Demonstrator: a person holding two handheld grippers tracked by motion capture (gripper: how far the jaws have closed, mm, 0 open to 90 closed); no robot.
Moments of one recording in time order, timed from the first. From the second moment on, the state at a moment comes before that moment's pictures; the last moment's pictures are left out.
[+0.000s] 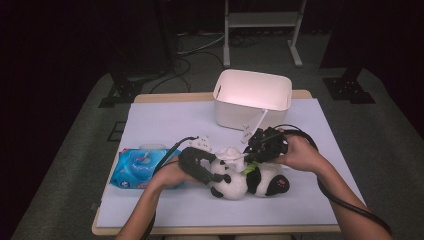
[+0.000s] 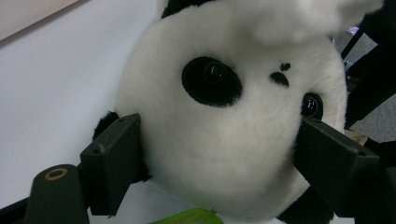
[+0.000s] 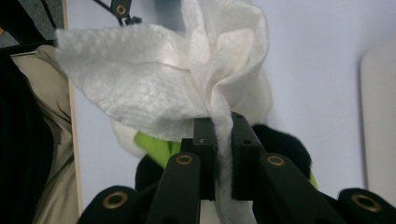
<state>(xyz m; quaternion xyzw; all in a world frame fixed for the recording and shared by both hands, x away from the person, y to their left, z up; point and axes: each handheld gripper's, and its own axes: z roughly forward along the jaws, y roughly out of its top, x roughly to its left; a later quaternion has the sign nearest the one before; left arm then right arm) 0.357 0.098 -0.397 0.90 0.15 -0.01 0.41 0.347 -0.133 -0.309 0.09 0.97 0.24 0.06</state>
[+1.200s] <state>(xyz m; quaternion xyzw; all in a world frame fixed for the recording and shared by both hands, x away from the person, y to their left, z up) 0.347 0.090 -0.380 0.90 0.14 -0.03 0.42 0.329 -0.198 -0.337 0.15 0.94 0.30 0.04</state>
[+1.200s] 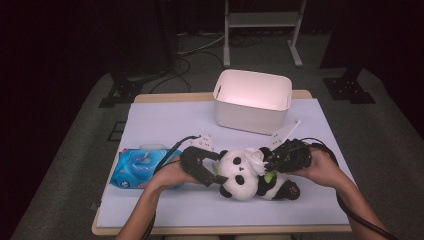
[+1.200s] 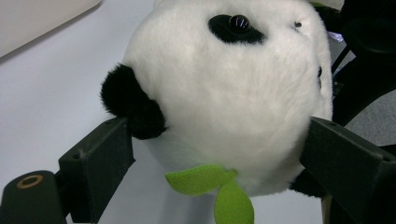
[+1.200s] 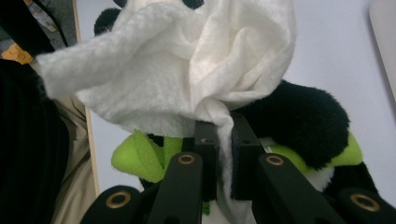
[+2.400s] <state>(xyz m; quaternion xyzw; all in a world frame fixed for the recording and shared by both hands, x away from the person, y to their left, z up) 0.348 0.062 -0.354 0.91 0.08 -0.02 0.41 0.328 -0.177 -0.295 0.11 0.95 0.29 0.06</state>
